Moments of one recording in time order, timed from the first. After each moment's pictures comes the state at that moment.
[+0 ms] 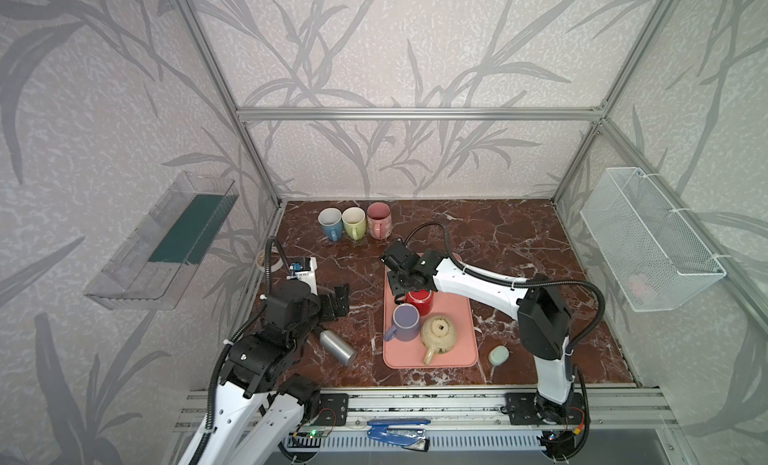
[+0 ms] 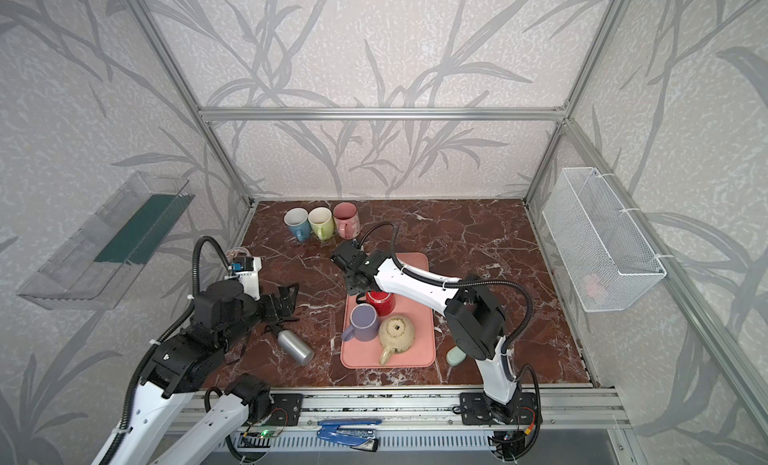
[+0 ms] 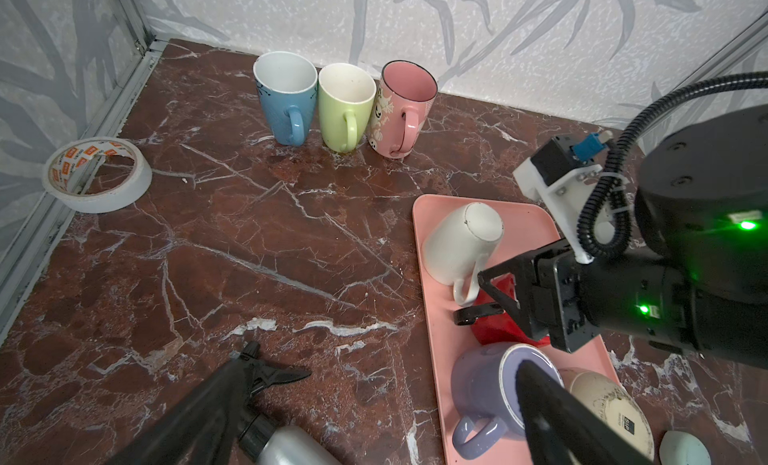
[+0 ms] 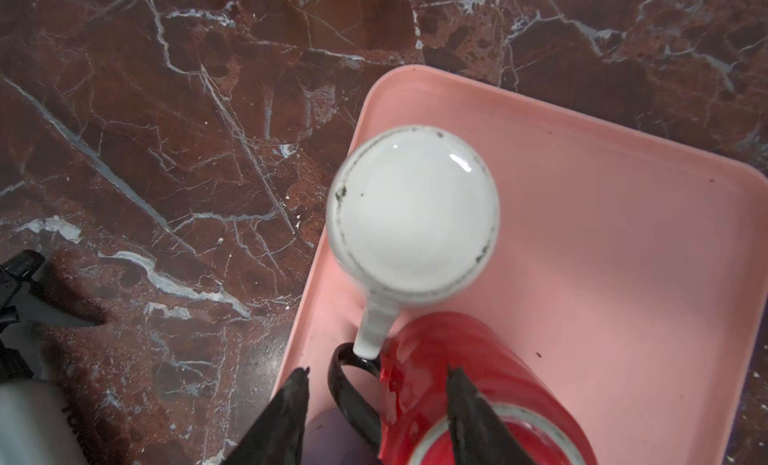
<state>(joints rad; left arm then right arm) -0.39 0.56 0.83 -0.82 -0.15 -0.39 0.95 2.02 1.67 -0.75 0.24 0.60</state>
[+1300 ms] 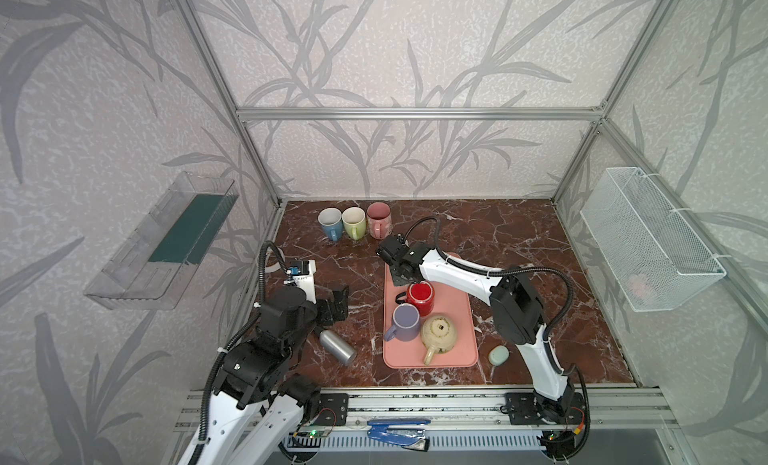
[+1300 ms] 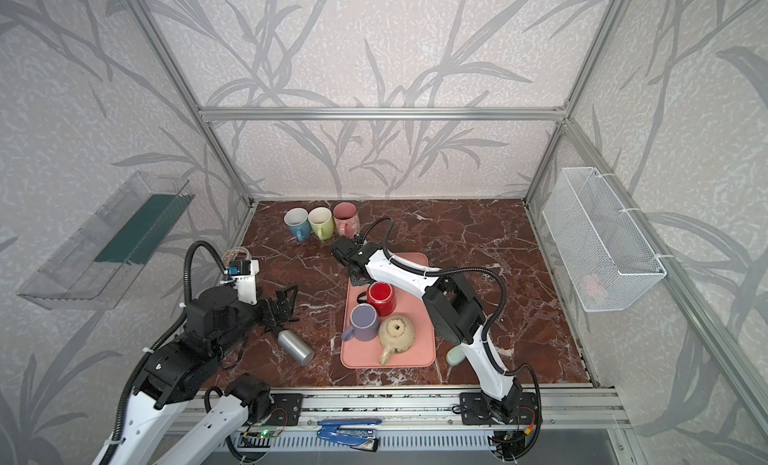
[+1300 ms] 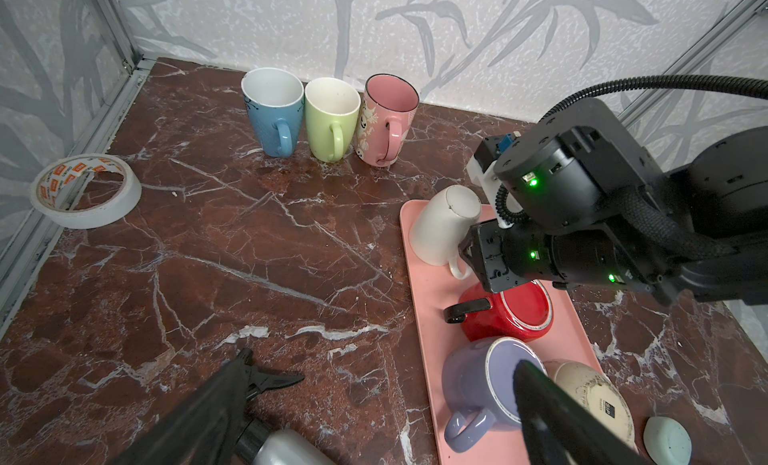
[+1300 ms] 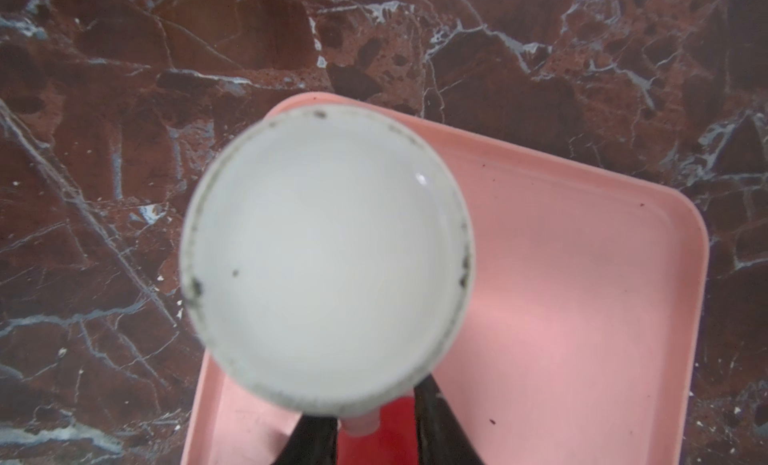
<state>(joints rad) -0.41 0.52 0.83 -0.82 -0.14 -0.38 0.88 2.20 1.84 -0.85 0.37 0.60</state>
